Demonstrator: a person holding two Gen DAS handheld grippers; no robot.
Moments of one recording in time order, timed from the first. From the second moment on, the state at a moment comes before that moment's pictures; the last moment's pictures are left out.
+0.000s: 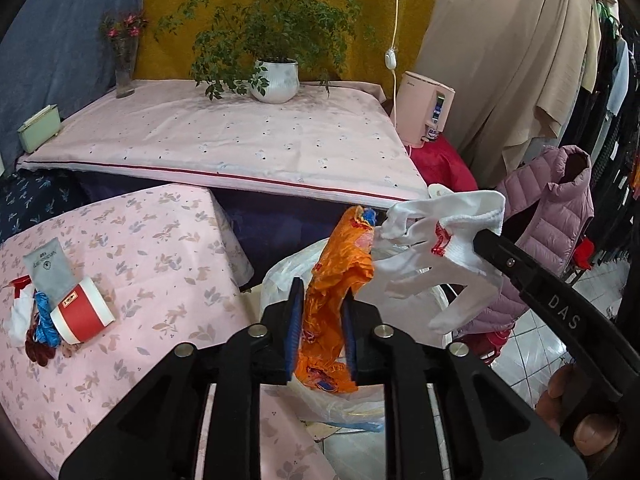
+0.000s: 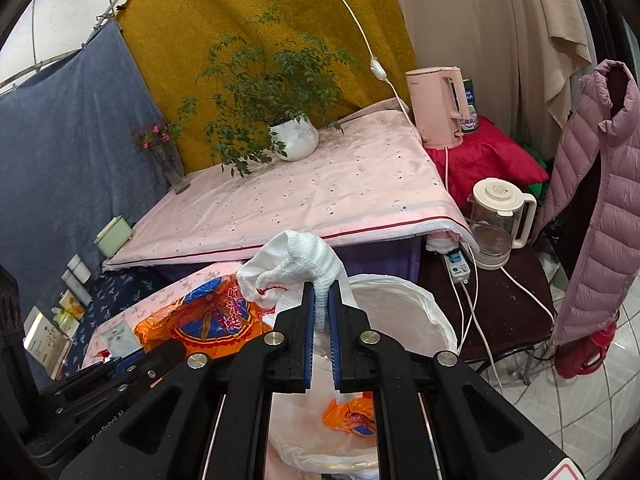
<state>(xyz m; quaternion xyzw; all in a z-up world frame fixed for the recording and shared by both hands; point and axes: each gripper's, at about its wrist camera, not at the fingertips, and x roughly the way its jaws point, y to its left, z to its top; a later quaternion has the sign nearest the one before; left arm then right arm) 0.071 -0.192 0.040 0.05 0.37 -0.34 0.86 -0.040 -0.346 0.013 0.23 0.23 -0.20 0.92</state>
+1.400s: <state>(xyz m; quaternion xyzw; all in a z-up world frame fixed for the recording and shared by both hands) 0.097 -0.110 0.025 0.00 0.37 -0.23 0.90 -0.001 -0.284 0.007 0.19 0.26 -0.16 0.93</state>
